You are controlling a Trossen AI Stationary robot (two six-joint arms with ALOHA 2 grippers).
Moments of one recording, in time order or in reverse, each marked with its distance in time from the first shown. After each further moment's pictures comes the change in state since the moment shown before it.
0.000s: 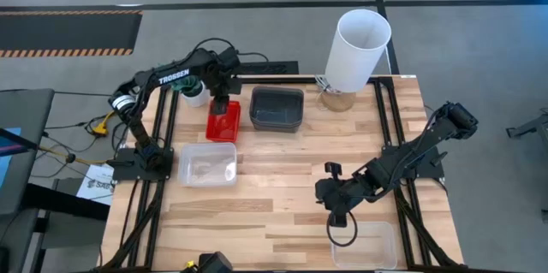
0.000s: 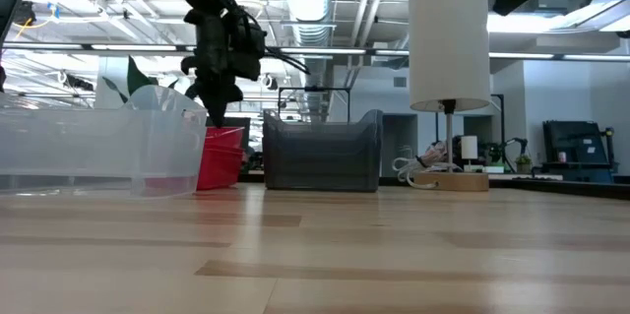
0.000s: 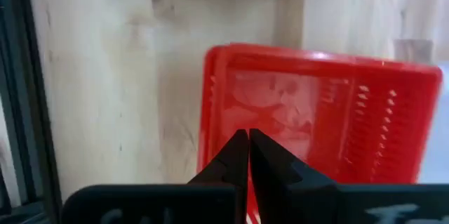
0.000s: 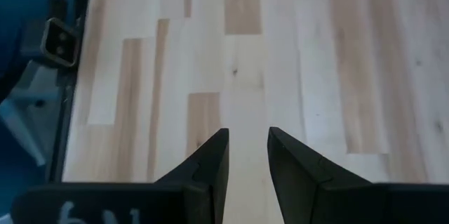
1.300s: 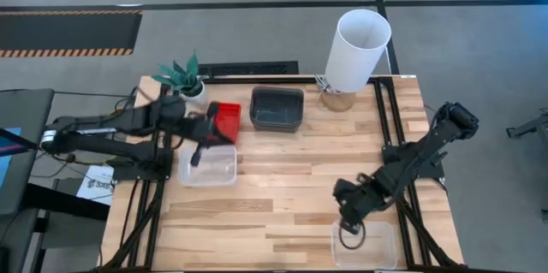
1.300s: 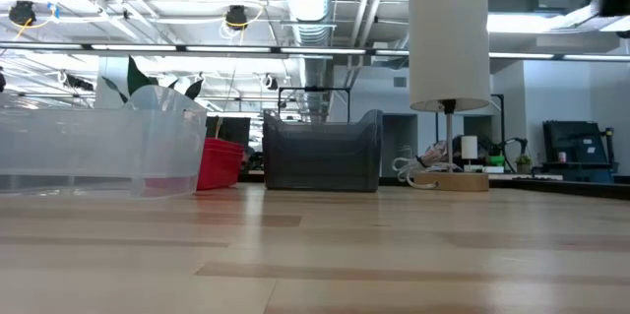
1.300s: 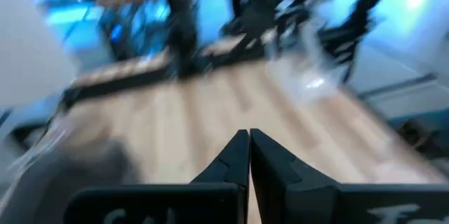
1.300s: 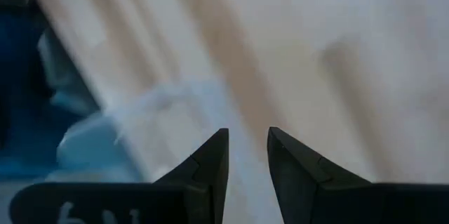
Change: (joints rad) left arm -0.610 -0.870 -0.569 0.849 0.142 -0.503; right arm 0.099 -0.006 0.001 -0.300 -0.236 0.645
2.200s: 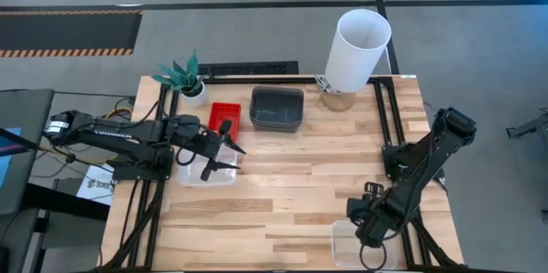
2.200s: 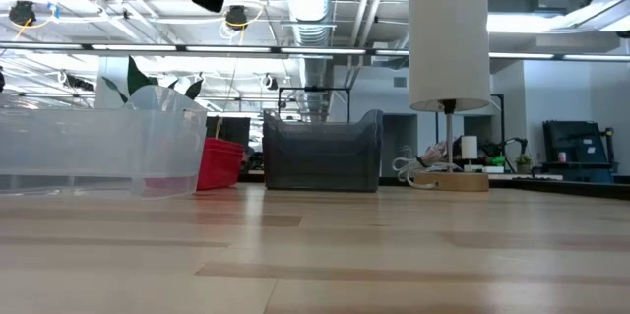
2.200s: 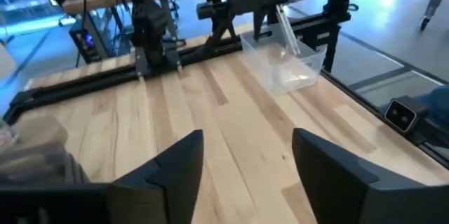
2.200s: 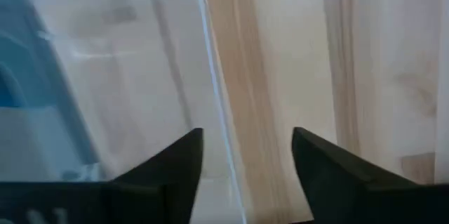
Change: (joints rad) left arm -0.150 0.087 -0.206 0.322 -0.053 -0.015; right arm 0.195 0.065 0.000 -0.116 0.014 -0.087
